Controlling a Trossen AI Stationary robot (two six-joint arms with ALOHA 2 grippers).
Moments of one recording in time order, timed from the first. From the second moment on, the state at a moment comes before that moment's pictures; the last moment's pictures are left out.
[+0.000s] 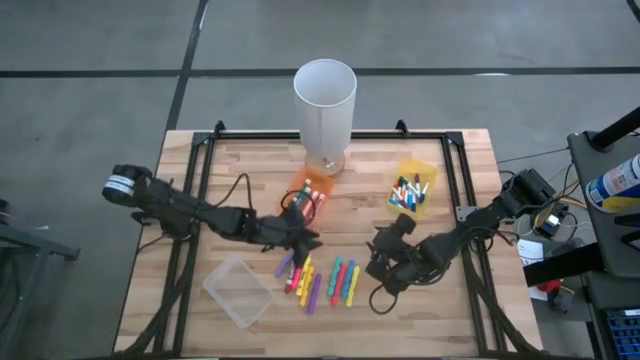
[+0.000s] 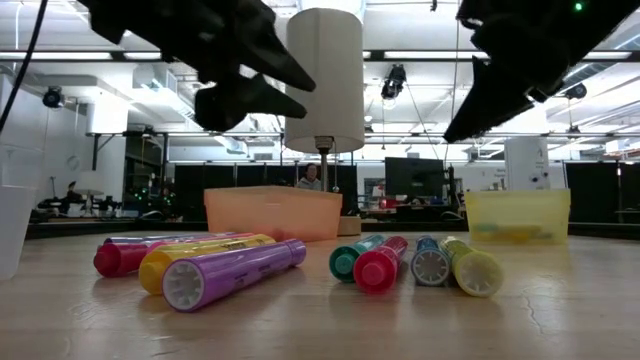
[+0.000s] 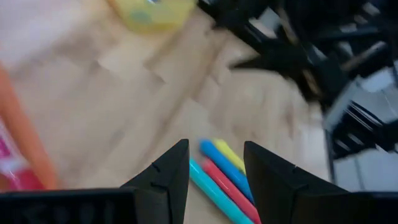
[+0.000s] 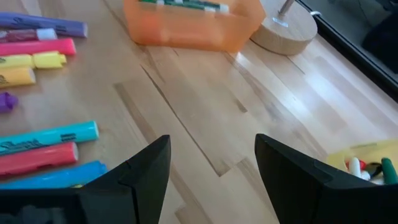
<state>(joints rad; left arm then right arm) -0.23 1.45 0.80 0.20 -0.24 -0.74 0.54 1.57 0.95 -0.65 0.86 0.95</state>
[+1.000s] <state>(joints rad) -0.38 1.58 0.96 -0.43 -0.18 -1.11 0.55 1.57 0.88 -0.64 0.85 1.09</state>
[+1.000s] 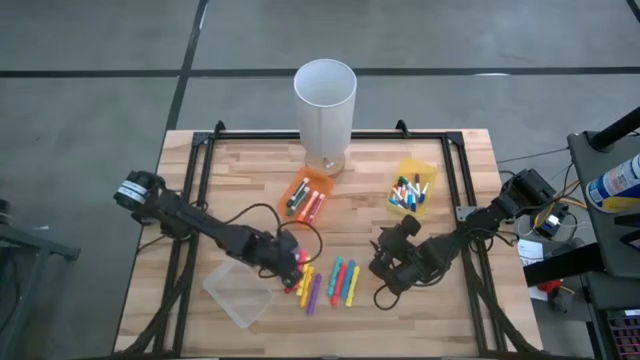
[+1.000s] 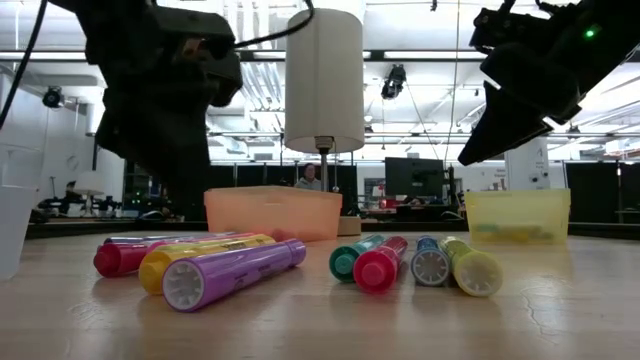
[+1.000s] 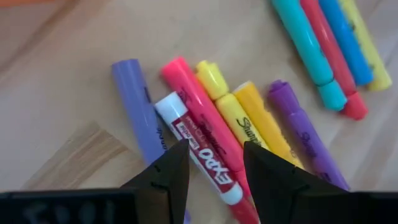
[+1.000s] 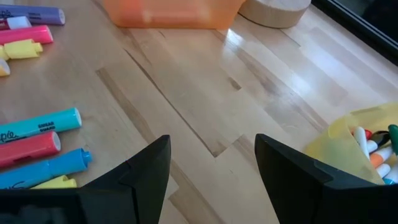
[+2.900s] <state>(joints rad) -0.33 1.79 1.08 -0.58 -0.16 -0.97 0.55 1.57 0.87 -0.62 0.84 1.09</state>
